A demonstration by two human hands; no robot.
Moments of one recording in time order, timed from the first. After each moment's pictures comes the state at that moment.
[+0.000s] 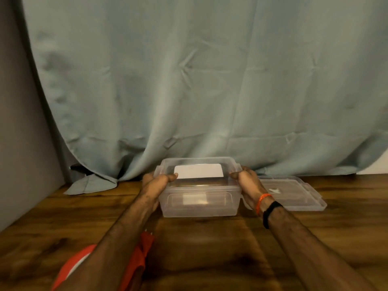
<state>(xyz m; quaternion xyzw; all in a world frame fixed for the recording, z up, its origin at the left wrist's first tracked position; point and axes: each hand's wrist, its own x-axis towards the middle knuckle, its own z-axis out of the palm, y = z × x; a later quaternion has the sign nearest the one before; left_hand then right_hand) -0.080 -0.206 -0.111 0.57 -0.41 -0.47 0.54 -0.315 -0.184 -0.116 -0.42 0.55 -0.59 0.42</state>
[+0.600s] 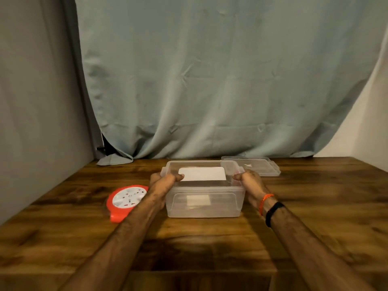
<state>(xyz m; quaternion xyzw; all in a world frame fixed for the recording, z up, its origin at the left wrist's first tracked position) -0.086 0.003 -0.116 0.57 -0.41 -0.48 0.53 -0.322 0.030 -0.119 -0.41 0.56 -0.58 0.41</state>
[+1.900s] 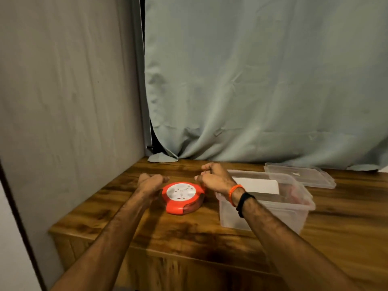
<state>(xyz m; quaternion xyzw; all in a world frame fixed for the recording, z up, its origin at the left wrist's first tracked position) 0.070 0.037 -0.105 0.65 -0.36 -0.37 0.55 -0.116 0.023 -0.083 -0.66 0.55 -0.37 0.36</state>
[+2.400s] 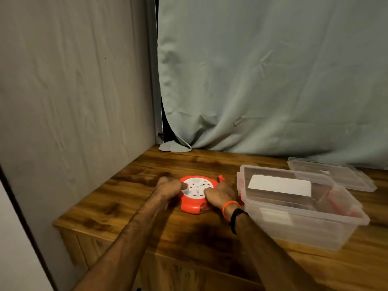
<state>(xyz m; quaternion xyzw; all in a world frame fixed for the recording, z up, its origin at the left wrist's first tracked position) 0.079 0.003 -0.145 0.68 -0.36 -0.42 0.48 -0.070 -0.003 -0.145 -0.58 0.67 -0.30 0.35</state>
